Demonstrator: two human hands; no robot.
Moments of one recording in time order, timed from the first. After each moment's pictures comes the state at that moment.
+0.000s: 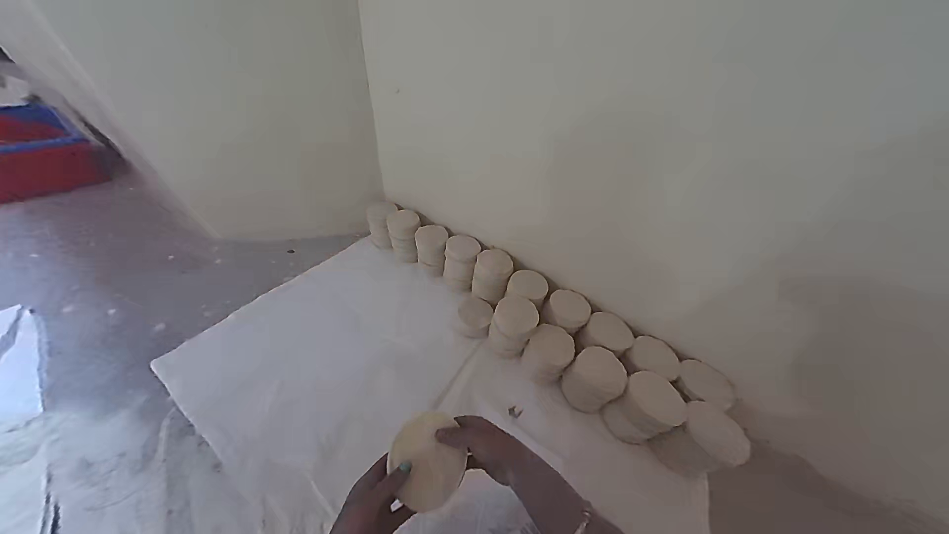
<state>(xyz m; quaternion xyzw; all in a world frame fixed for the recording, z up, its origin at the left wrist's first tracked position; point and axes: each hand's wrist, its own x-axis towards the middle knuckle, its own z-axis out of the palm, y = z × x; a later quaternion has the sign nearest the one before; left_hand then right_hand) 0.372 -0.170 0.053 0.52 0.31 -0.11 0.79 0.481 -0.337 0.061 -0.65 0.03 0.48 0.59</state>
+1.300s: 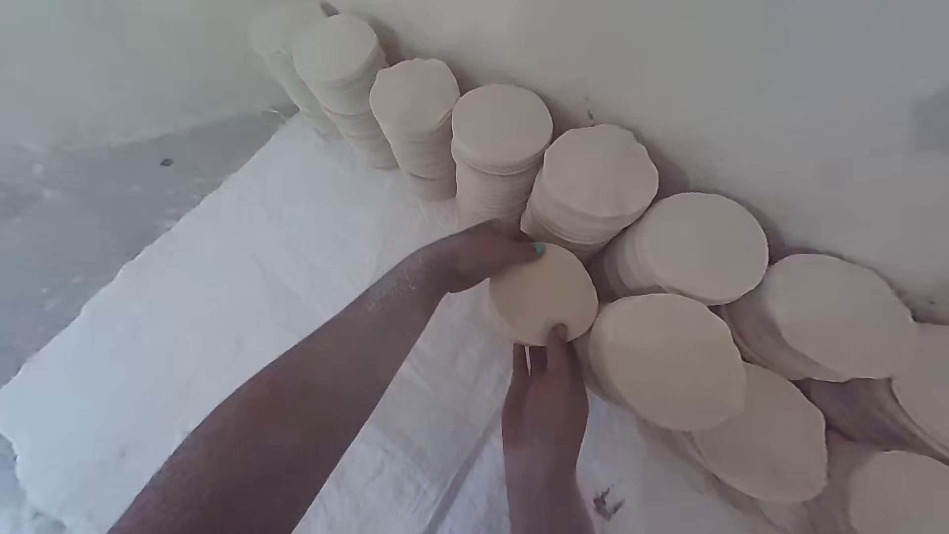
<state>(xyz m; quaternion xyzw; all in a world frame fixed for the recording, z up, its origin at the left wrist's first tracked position) 0.820 -0.178 -0.023 0.73 -0.03 -0.35 0.59 0.688 -0.269 -0.034 -0.42 0.40 -0.06 0.81</state>
